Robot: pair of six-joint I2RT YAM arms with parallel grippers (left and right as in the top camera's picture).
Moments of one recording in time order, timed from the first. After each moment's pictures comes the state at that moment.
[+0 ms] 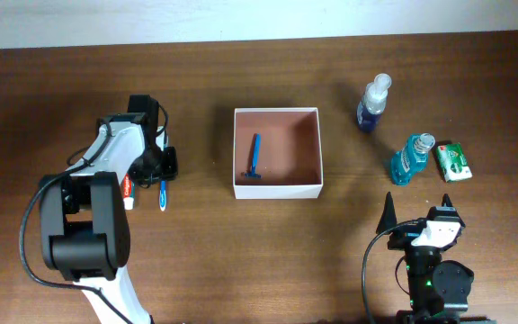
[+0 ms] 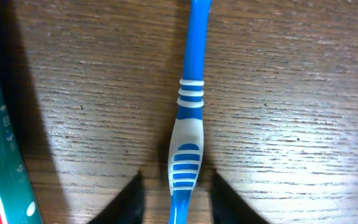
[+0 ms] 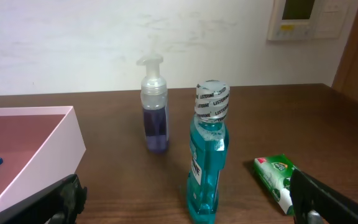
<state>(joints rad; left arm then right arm) -0.02 2.05 1.38 -0.88 -0.01 -0.14 -0.08 0.01 0.01 -0.07 0.02 0.00</state>
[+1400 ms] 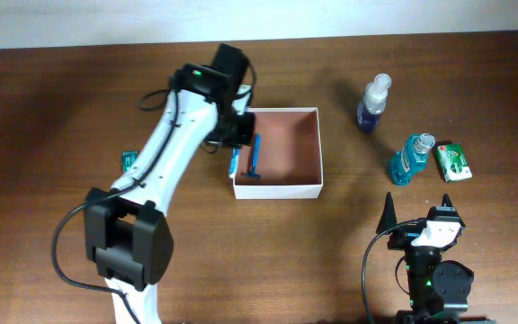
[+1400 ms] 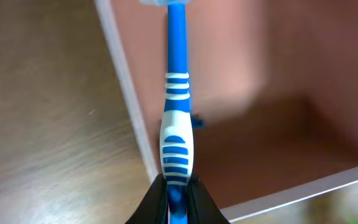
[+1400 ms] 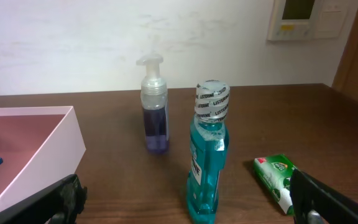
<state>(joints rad) -0.42 2.05 1.91 -1.24 0.12 -0.20 -0.08 0.01 0.01 -0.07 0.02 0.00</state>
